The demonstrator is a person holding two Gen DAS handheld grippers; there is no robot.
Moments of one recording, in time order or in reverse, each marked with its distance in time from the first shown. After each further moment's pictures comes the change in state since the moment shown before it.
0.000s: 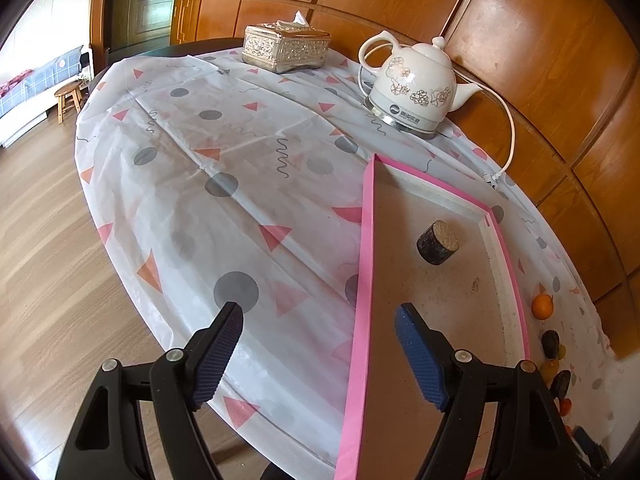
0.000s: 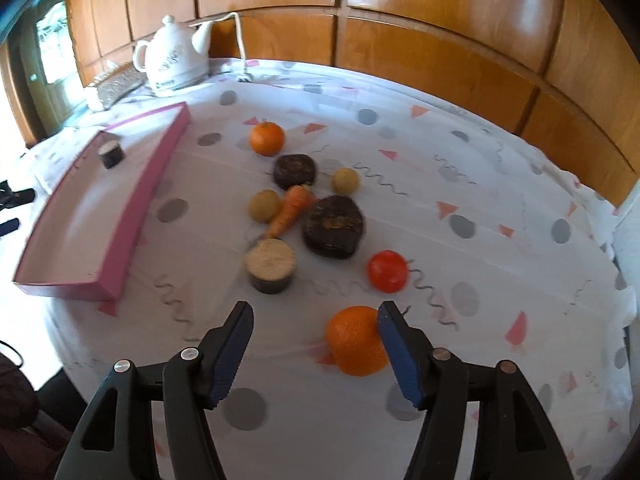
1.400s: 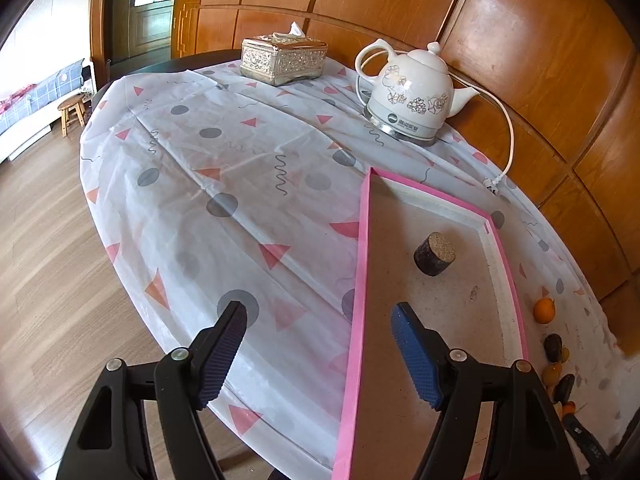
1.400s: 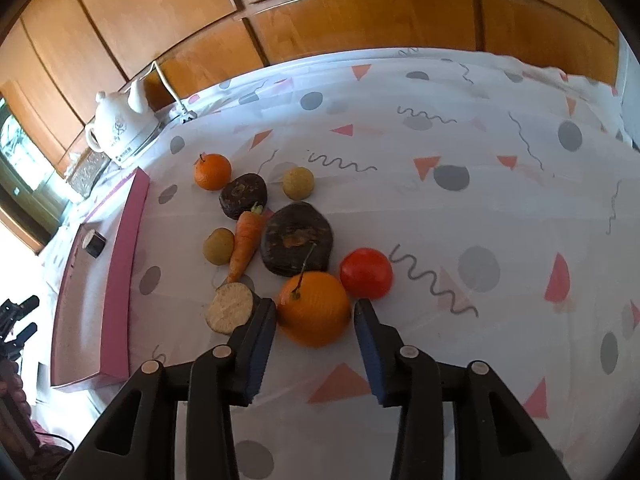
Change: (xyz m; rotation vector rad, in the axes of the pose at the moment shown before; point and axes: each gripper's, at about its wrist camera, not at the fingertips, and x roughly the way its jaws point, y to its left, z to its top) left arm -0.007 -0.009 0.007 0.028 -0.024 0.028; right arm 0.028 -0.047 0.007 0.353 0.013 0.143
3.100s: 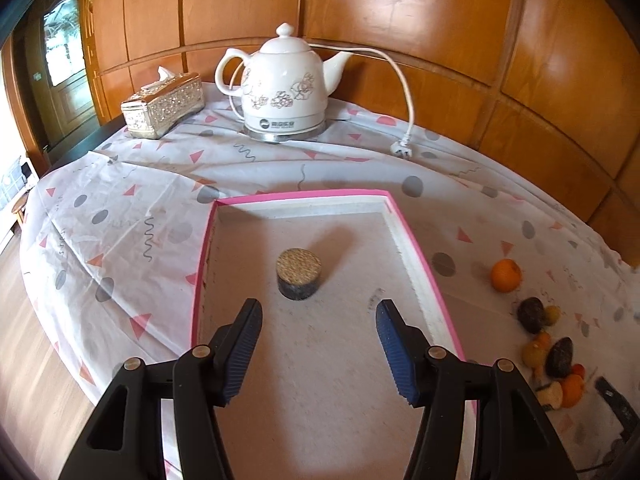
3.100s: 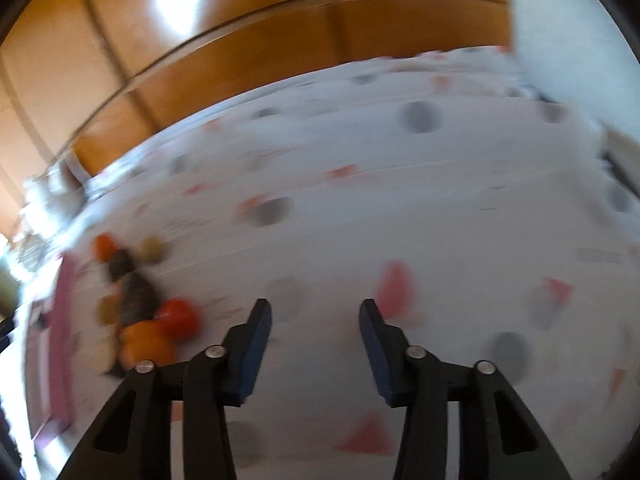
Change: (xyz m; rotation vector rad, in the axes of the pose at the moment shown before) left arm 0.021 -0.132 0.007 0.346 -0.015 -0.060; right arm -0.024 -0.100 -0.007 0.213 -0.132 -0.129
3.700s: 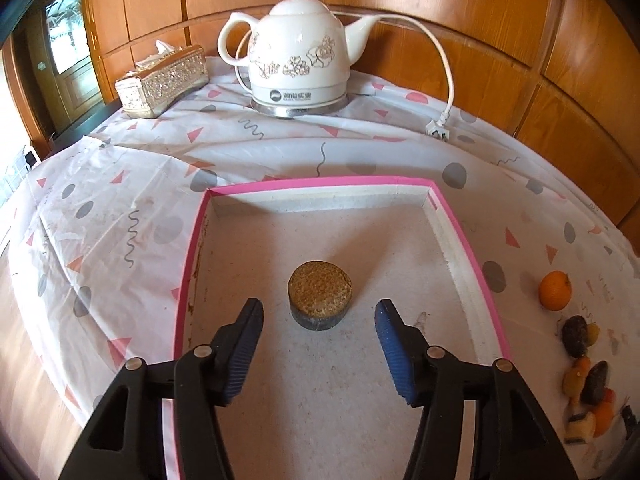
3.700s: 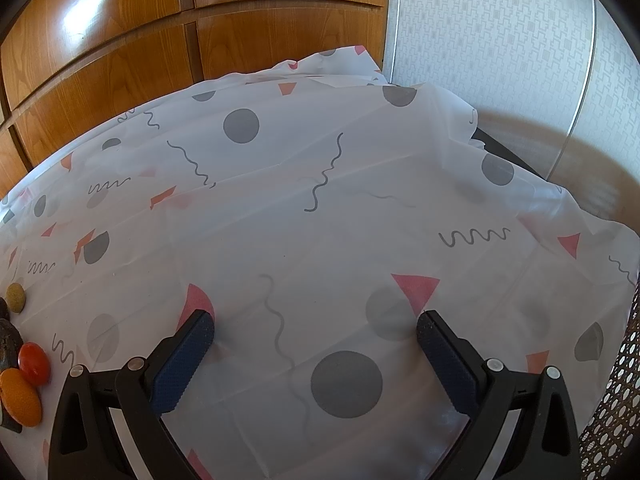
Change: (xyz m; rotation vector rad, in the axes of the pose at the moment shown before) left arm 0.060 0.011 0.017 -0.024 0.068 0.057; right arm 0.005 -0.060 -0.003 0.168 -0.102 -0.476
